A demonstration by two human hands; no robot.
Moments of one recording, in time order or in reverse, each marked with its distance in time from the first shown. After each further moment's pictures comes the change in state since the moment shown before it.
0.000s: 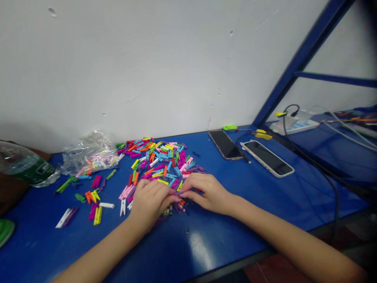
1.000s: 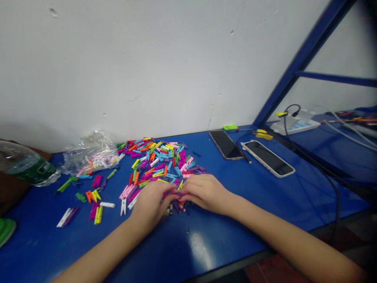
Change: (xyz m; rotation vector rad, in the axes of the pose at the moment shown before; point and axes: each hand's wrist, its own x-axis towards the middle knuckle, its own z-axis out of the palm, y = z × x) left_hand -0.006 -0.001 0.008 -0.217 0.051 -0.098; right_hand -0.002 0.008 0.003 -0.314 -0.114 -0.160
